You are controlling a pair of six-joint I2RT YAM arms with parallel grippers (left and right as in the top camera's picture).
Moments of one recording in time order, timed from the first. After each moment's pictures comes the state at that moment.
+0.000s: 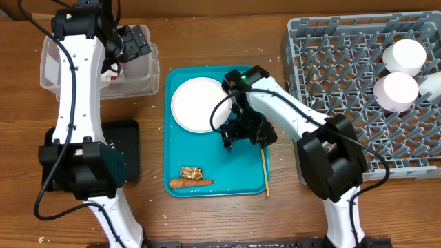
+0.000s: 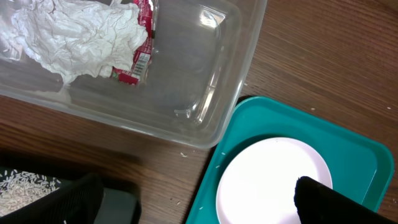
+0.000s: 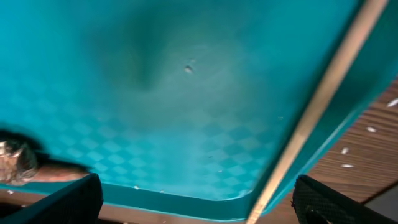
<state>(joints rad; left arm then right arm) 0.05 2.06 2.19 -1.30 0.02 -0.39 0.59 2.16 1.71 -1.37 -0.23 0.38</state>
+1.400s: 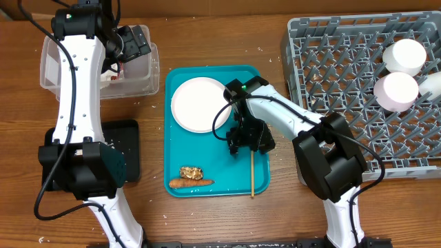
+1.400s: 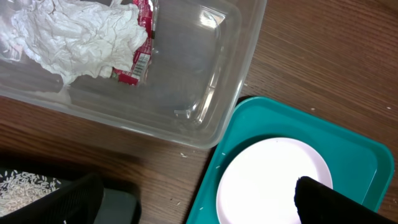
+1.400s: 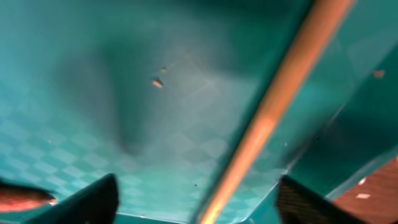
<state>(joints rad) 0.05 2.06 2.19 -1.30 0.02 -0.39 0.59 2.17 1.58 -1.27 -0.21 0.38</state>
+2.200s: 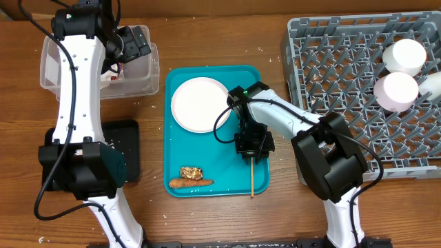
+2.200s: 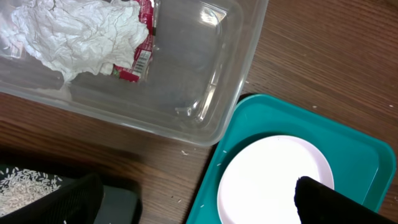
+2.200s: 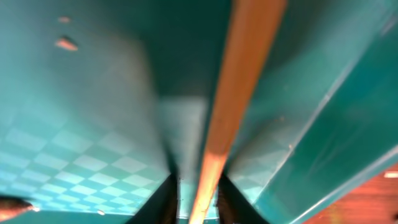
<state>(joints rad) 0.05 2.06 2.19 -1.31 0.02 -0.39 0.59 2.16 1.51 -1.26 -0.23 0.46</state>
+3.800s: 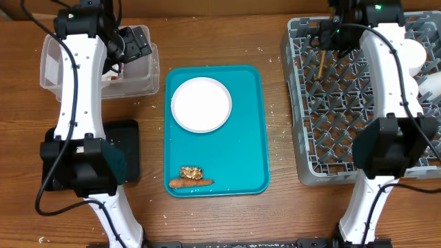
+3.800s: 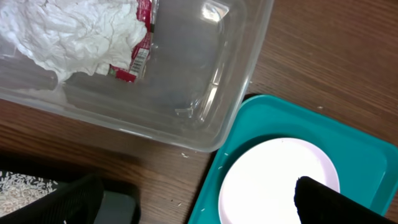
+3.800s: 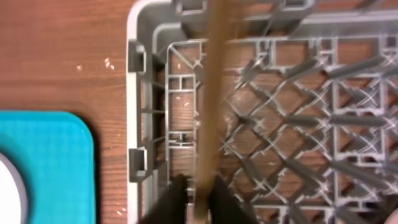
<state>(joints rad) 0.05 2.09 2.19 -1.30 0.02 -0.39 0.00 2.21 2.23 -1.16 -0.11 0.00</state>
